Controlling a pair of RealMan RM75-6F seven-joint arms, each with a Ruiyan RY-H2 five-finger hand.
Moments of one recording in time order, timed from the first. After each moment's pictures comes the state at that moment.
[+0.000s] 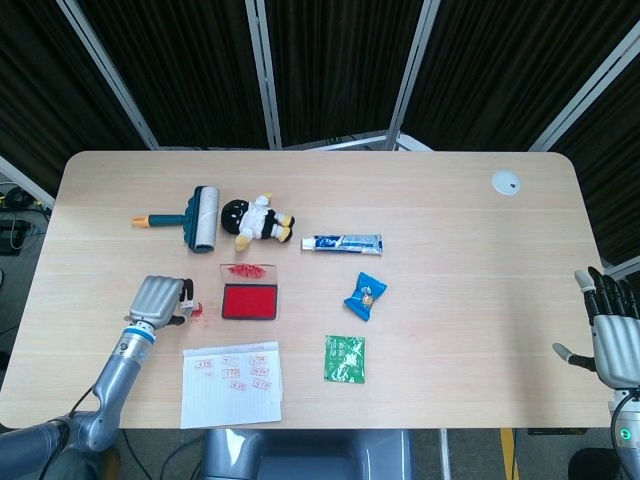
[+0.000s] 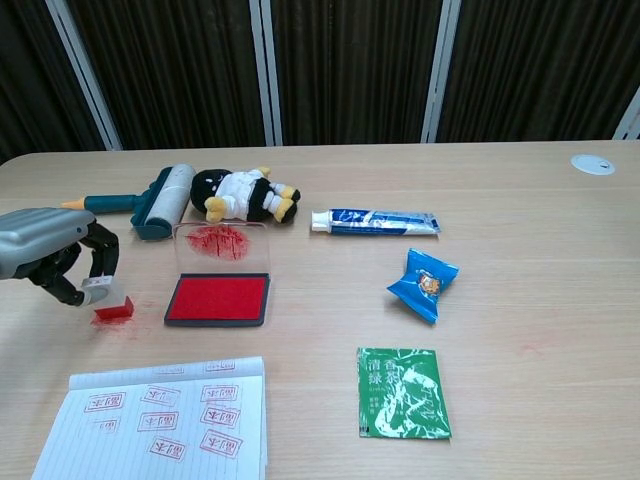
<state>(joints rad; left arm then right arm) -0.55 -1.57 -0.11 -1.34 1.09 0.98 0.38 0.11 -1.10 0.12 -1.59 -1.38 1.43 -0.09</state>
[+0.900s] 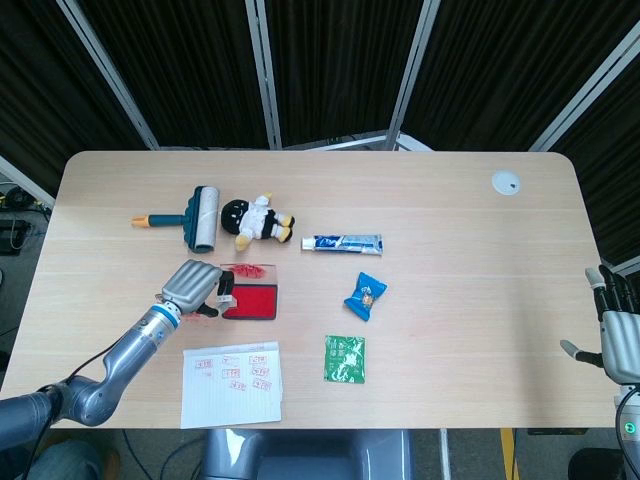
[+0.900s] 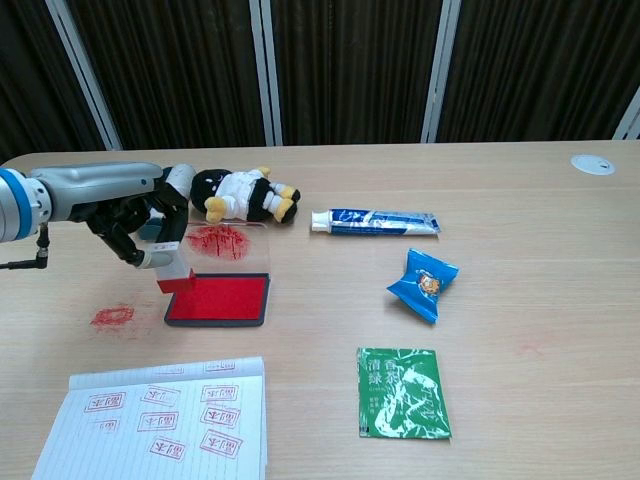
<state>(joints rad) -0.72 -1.42 -0.17 -1.50 1.14 0.74 0.24 0.12 -1.10 0.14 -1.56 -1.31 1.39 -0.08</state>
